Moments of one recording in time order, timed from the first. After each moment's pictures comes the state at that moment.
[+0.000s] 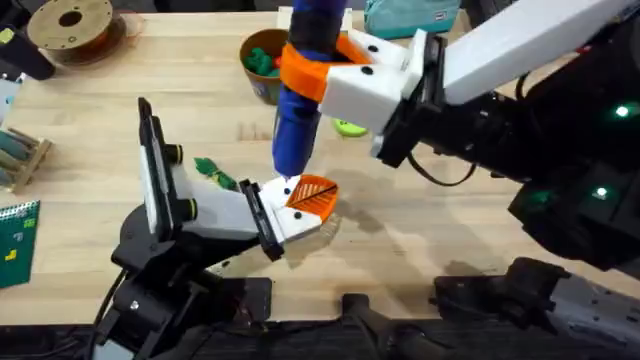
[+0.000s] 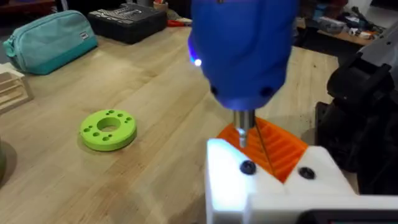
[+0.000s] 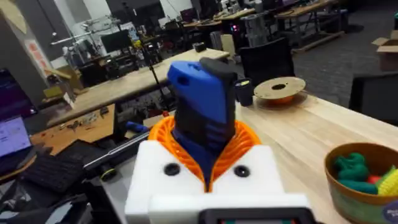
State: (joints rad) left arm -0.41 0.01 0.01 -0.06 0.74 -0.08; right arm 0.80 0.98 0.64 0.53 -0.35 0.34
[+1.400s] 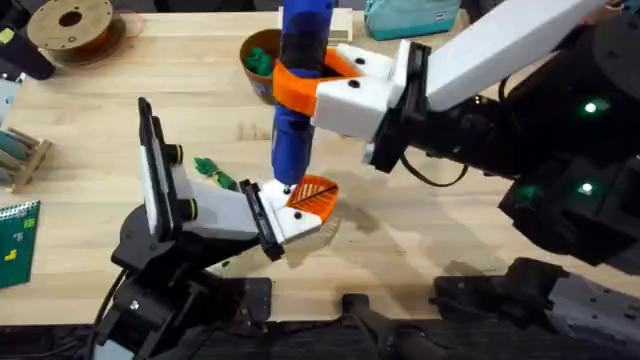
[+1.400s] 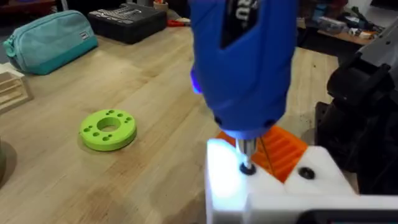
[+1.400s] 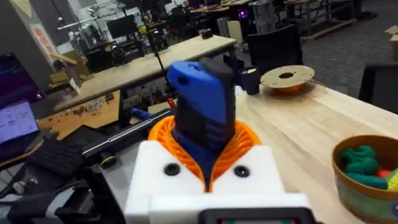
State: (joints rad) left arm -0.41 0.01 0.01 -0.06 0.74 -0.08; right arm 0.81 1.01 0.64 0.52 -0.40 0.31
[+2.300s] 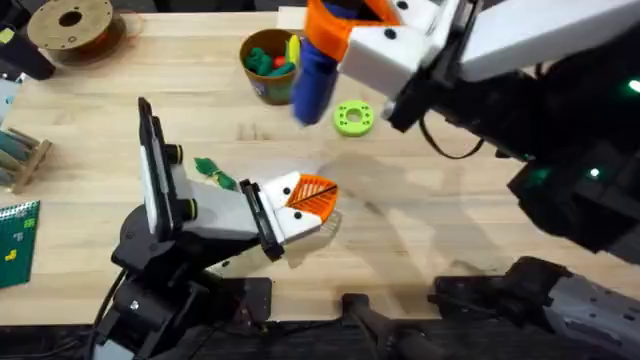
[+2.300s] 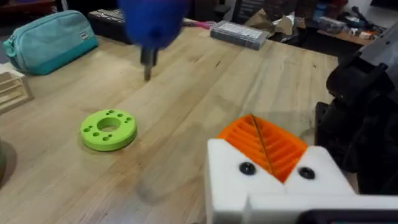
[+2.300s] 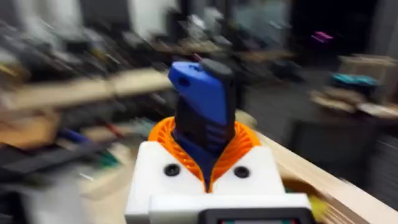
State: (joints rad) left arm -0.41 0.01 0.01 -0.06 0.74 -0.08; right arm 0.69 1.01 0.63 0.64 -0.36 0.14
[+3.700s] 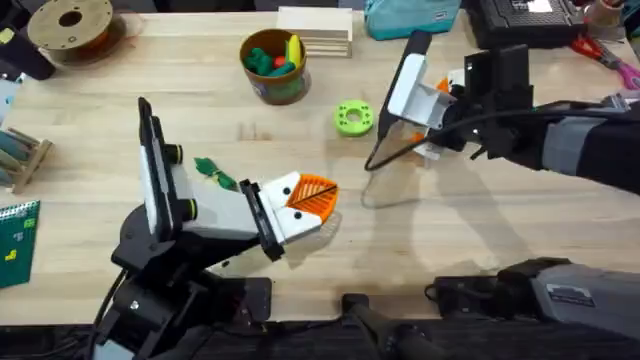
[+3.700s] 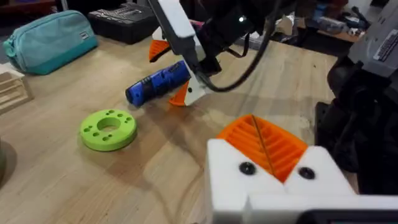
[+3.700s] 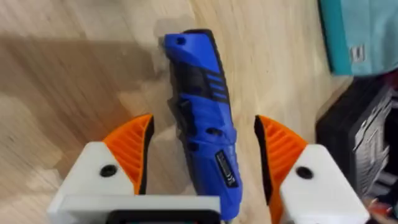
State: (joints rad) left arm -0.41 0.01 0.01 -0.06 0.74 -0.08; right arm 0.24 1.41 0.63 -0.09 0.16 -0.99
